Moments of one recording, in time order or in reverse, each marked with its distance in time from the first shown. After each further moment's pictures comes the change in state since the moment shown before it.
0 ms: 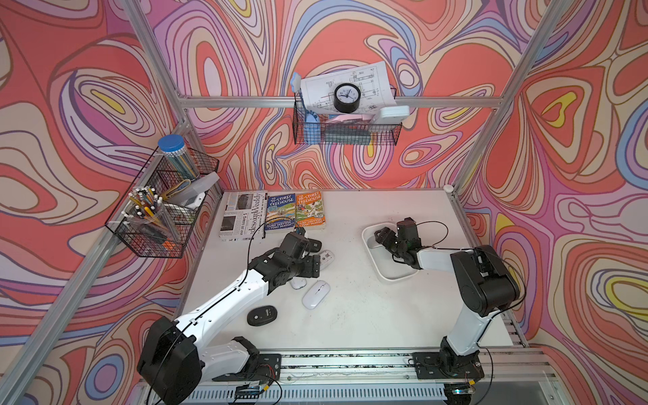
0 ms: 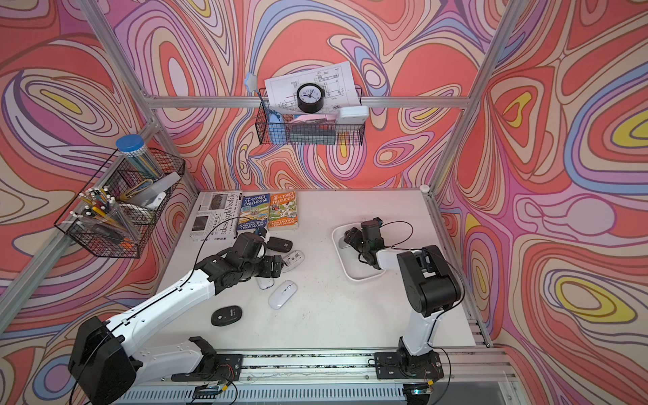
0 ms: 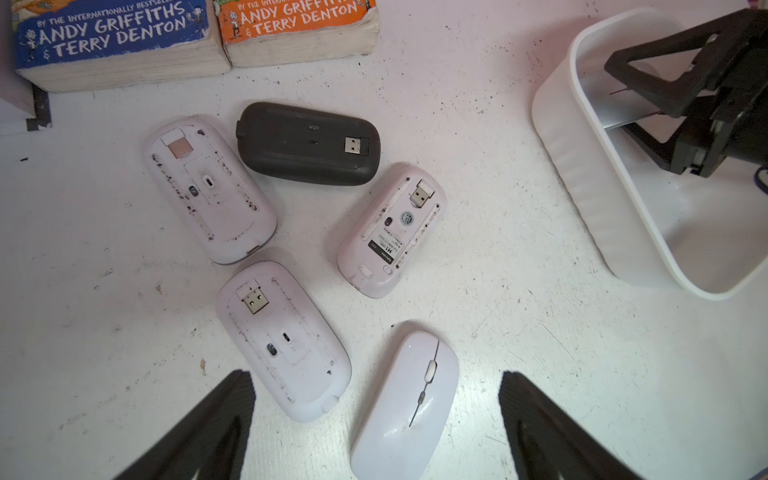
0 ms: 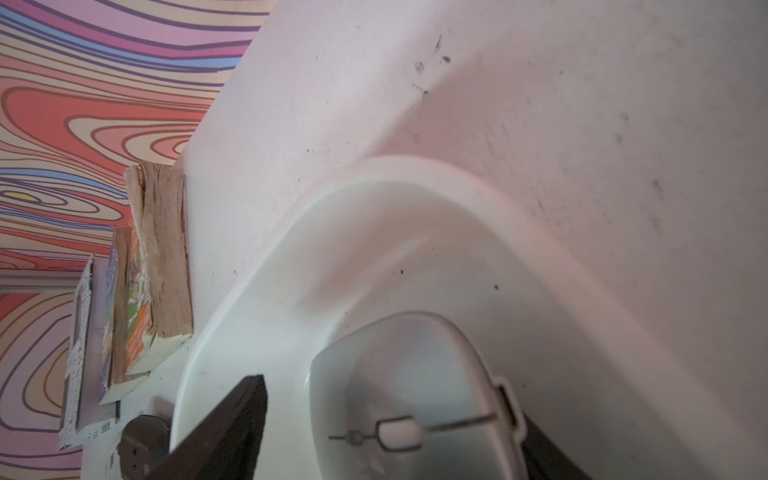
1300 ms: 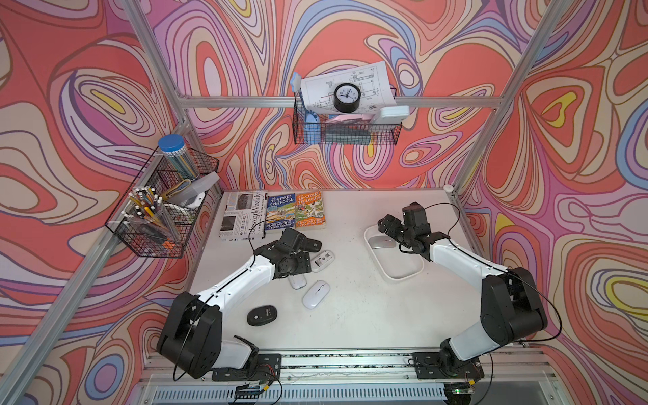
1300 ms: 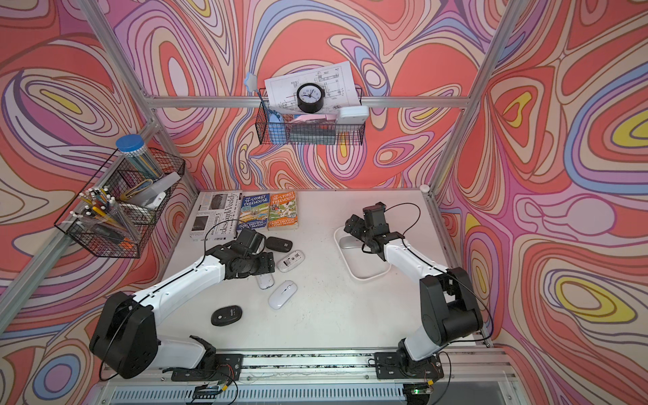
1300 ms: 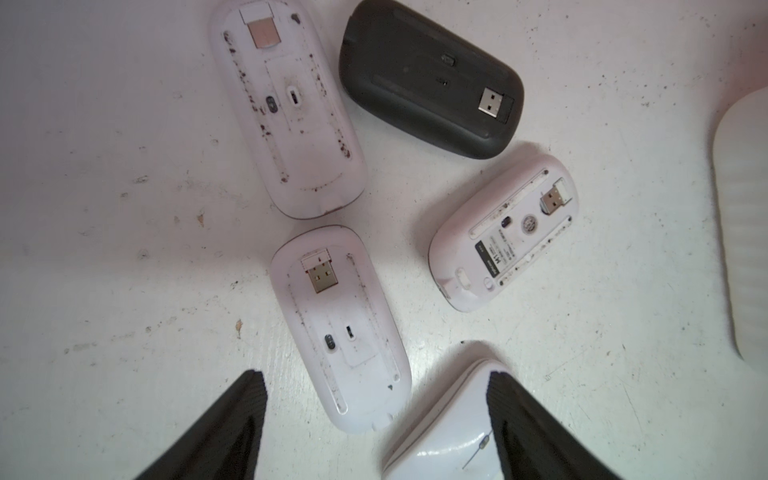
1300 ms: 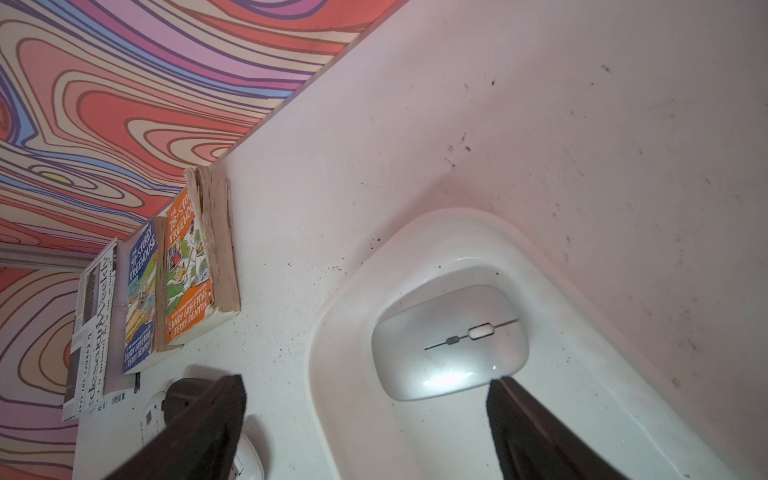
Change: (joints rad) left arm 0.124 0.199 0.044 -0.074 0.012 -0.160; right arm 0.027 -0.241 0.155 -0.405 0.060 -0.118
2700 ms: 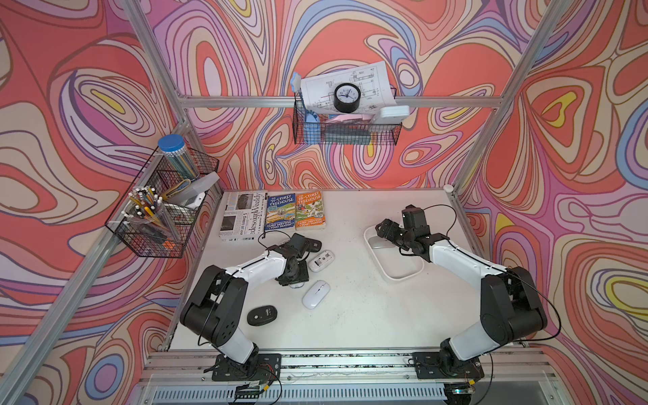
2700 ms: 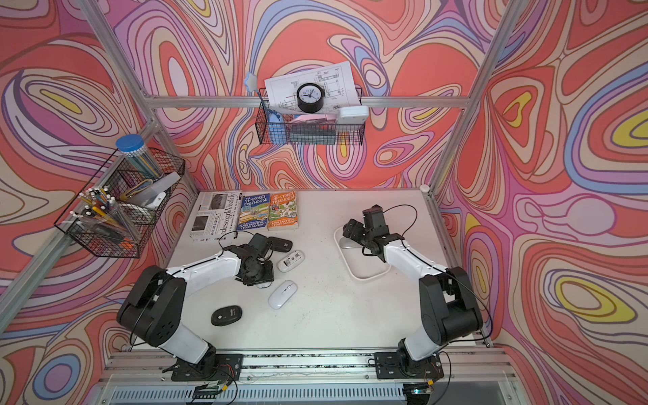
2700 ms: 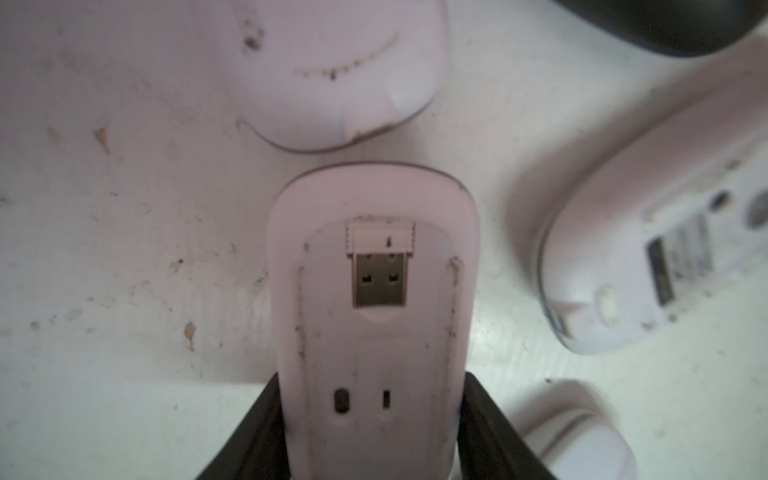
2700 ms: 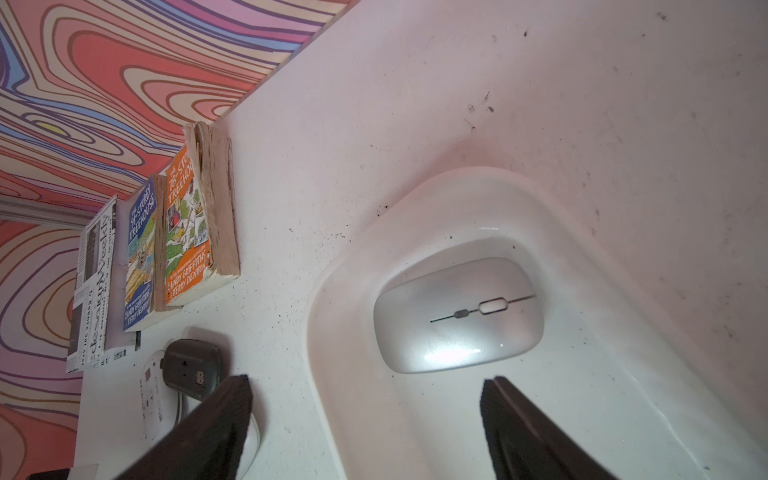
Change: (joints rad) left arm -0.001 0.137 -0.043 0.032 0.053 -0.033; right arm 0.000 0.006 -0.021 -0.009 -0.083 -0.035
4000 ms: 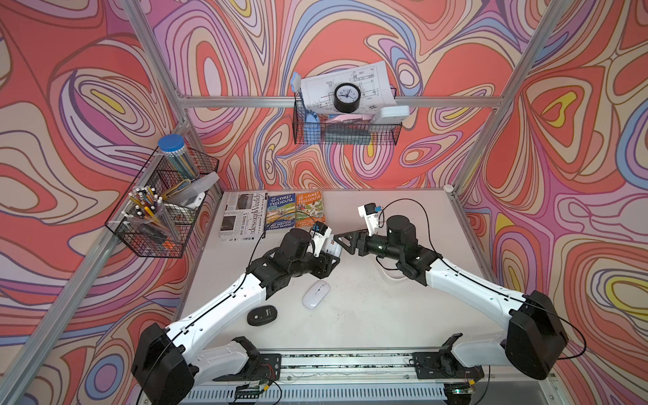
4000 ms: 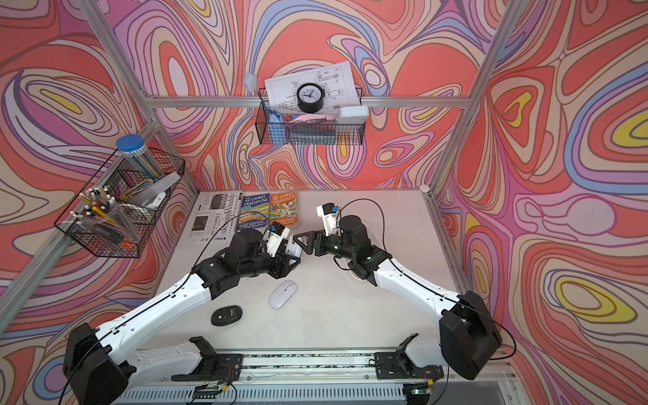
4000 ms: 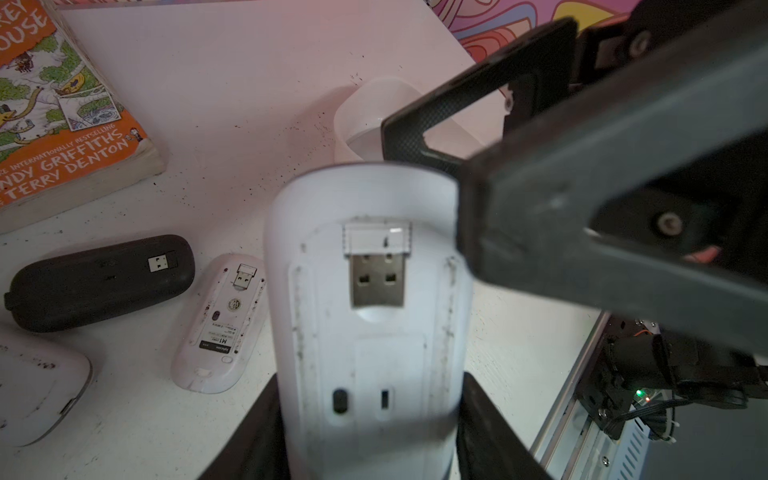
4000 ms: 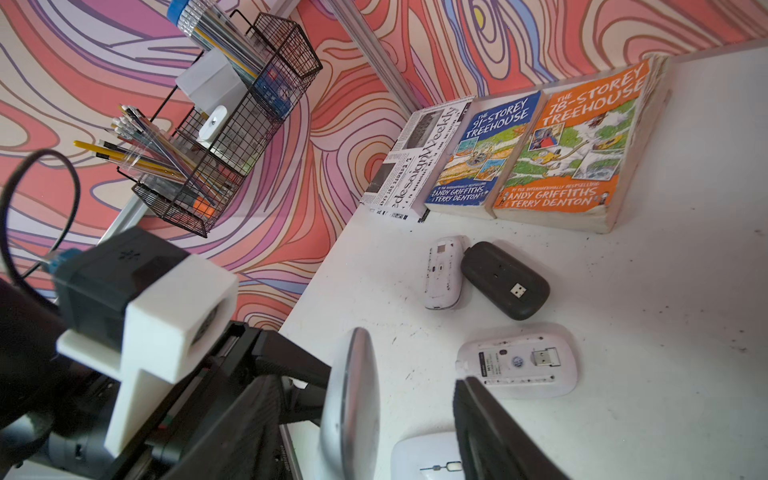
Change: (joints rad) left arm -0.208 -0.385 0.031 0.231 0.235 0.356; right arm 0.358 -0.194 -0.054 0.311 -0.350 -0.078
